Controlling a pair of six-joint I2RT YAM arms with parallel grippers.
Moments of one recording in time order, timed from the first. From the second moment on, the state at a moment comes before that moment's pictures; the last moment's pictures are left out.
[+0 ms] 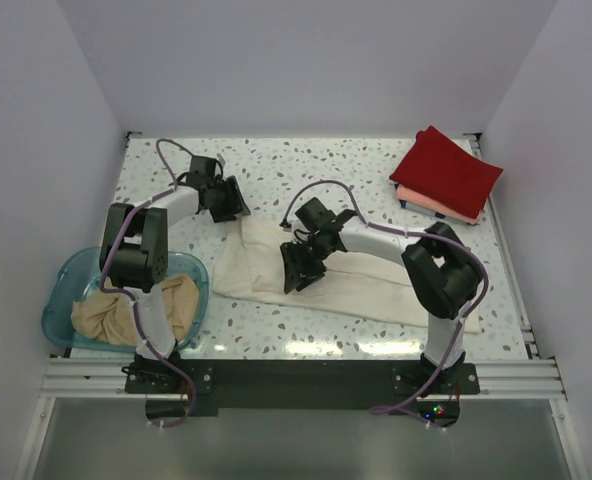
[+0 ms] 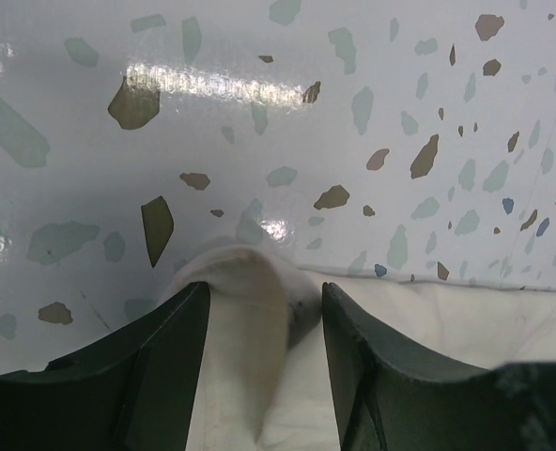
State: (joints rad) left arm -0.14 1.98 1.28 -0.26 0.26 -0.49; right arm 0.73 1.91 1.27 -0.56 -0.52 0.40
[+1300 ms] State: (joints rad) left arm -0.11 1.93 1.18 -0.17 0.30 -0.52; right arm 0.26 1.65 1.05 -0.76 0.02 0.46
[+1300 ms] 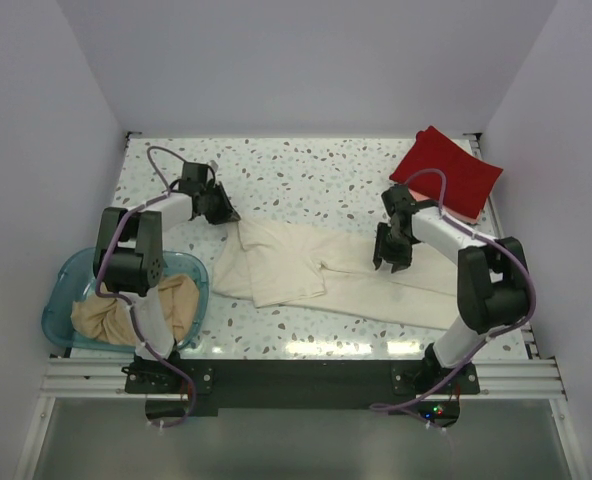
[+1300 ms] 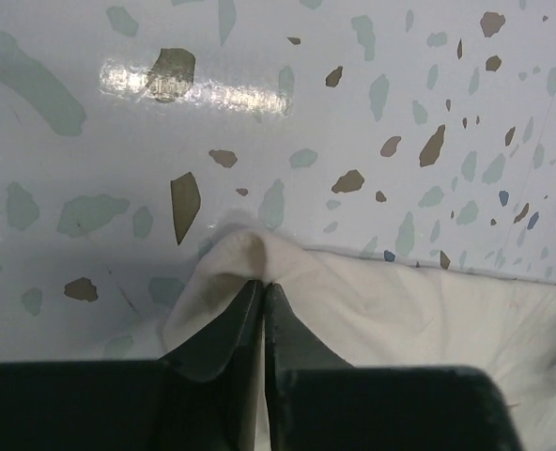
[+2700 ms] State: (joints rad) left arm -0.26 1.76 1.25 -0.31 0.29 -0.55; right arm 0.24 1.79 1.23 -0.86 0.05 0.35
